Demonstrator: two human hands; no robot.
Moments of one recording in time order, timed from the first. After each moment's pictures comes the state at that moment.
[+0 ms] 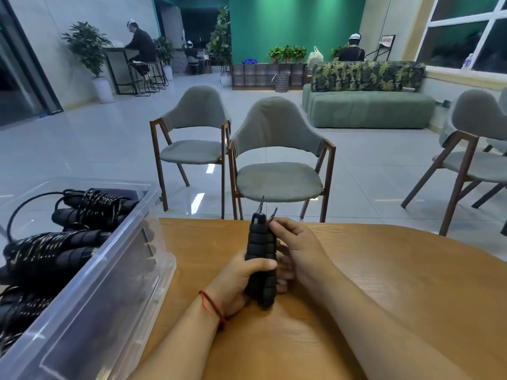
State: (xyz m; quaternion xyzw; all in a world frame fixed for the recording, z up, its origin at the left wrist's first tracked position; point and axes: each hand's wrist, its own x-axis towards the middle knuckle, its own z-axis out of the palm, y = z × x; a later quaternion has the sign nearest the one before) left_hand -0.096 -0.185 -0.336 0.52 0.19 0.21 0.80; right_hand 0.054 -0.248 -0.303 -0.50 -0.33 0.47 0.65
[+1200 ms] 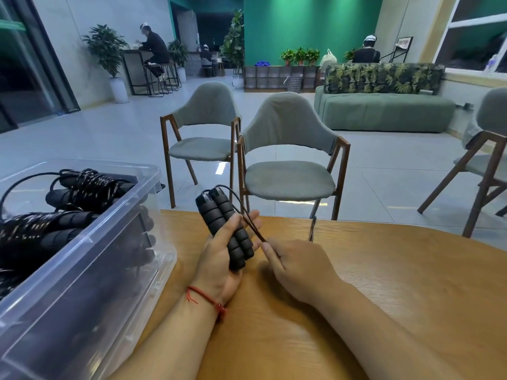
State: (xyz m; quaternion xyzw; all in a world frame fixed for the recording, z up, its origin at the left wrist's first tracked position) left_hand -0.102 -0.170 -0.326 0.36 0.22 0.47 0.78; right_hand 0.057 -0.241 -0.352 -0.67 -0.69 -0.03 0.26
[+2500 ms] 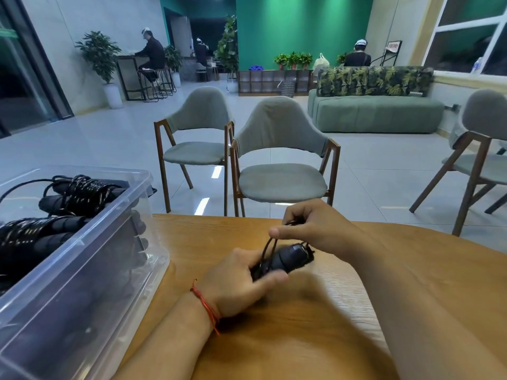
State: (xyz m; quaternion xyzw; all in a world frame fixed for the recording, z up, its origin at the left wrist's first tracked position) left_hand -0.114 -0.194 -0.321 0.88 0.21 0.18 0.38; right_hand 0.106 -0.259 -0.259 -0.61 -0.62 0.30 0.39
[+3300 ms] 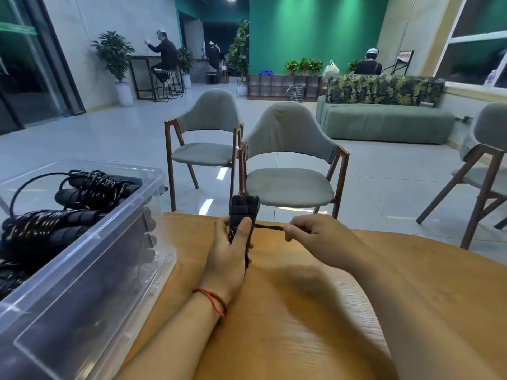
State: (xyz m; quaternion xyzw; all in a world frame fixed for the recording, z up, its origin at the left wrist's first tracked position) left_hand -0.102 -0.173 -0.335 0.61 0.35 0.45 0.55; right_hand 0.102 -0.253 -0.273 -0.72 -0.62 0.16 0.26
